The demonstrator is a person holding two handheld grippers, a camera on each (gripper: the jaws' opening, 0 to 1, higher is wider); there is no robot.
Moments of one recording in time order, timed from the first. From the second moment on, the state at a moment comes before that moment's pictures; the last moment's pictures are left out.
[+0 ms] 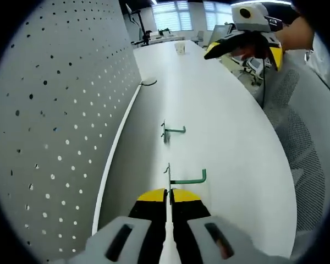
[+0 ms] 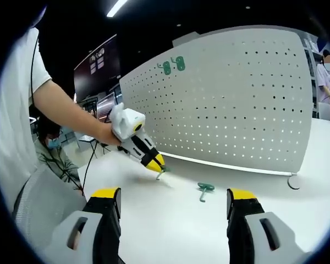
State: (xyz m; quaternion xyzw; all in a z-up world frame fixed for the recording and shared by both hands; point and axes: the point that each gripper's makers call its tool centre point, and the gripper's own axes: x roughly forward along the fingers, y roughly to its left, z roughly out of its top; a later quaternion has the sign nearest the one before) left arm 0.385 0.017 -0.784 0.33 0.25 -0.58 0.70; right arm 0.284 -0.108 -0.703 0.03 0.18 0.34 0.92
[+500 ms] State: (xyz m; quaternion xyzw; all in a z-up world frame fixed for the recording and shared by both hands) left arm 0.384 0.007 -0.735 0.25 0.17 -0.55 0.78; right arm 0.283 -0.105 -0.696 0.03 0.16 0.34 0.93
